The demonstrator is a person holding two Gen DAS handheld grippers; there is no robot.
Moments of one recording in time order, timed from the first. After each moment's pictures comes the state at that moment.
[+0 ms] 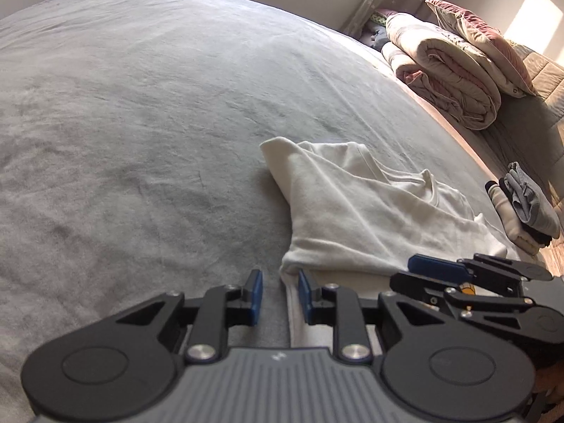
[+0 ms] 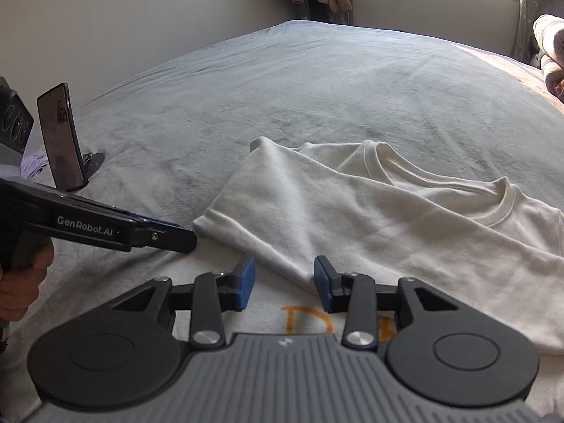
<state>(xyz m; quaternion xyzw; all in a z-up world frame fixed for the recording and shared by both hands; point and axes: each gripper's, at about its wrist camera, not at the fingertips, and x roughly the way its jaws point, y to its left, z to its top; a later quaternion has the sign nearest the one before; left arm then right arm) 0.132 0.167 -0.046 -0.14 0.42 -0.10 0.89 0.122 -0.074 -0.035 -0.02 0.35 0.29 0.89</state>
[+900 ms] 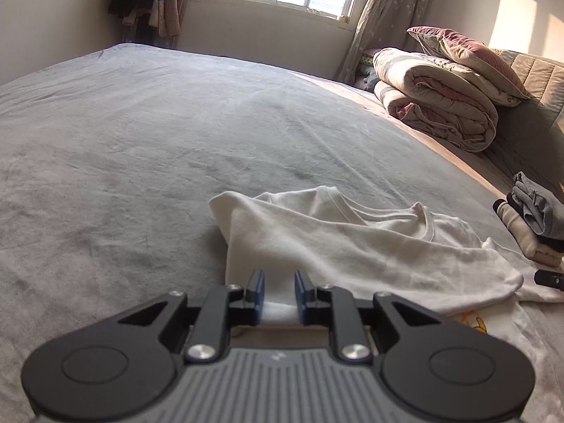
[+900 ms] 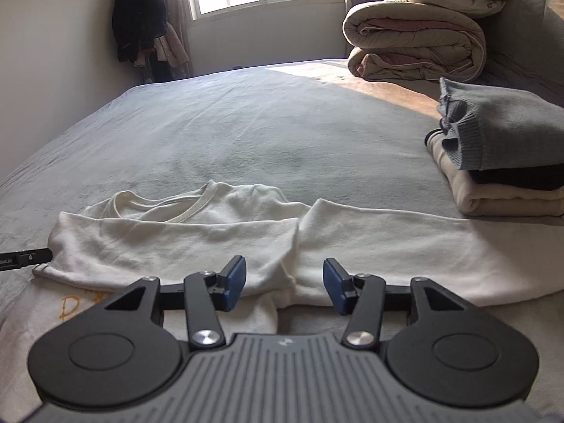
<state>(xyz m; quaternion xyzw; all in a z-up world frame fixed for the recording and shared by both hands) 0.134 0.103 -0.041 -0.09 0.32 -0.08 0.94 0.100 -0.279 -0.012 0.05 0.32 0.03 0.95</state>
